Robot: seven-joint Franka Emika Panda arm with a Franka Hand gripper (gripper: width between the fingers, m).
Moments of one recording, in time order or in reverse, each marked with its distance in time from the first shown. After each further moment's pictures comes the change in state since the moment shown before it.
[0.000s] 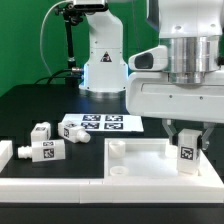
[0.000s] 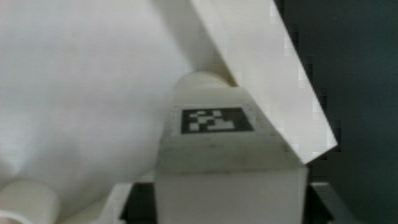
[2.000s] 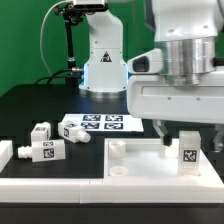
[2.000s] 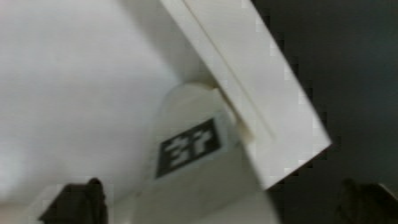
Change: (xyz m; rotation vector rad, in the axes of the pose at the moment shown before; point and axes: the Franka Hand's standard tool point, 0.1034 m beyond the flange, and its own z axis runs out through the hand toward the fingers) arm -0.007 -0.006 0.006 0.057 0.017 -0.058
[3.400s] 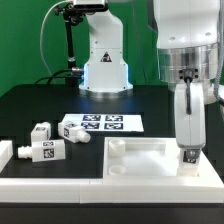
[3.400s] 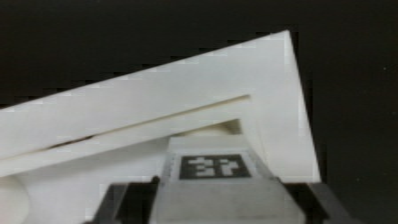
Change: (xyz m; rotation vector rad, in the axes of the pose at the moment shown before) arm 0.003 0.001 0.004 -0.076 -0.070 1.307
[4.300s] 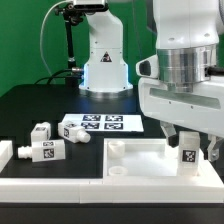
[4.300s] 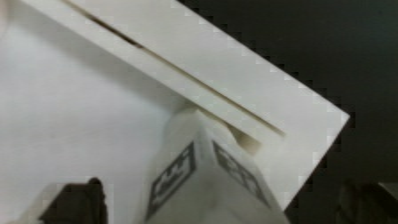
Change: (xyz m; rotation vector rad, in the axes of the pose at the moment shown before) arm 0.004 0.002 0.001 0.008 0.014 -0.864
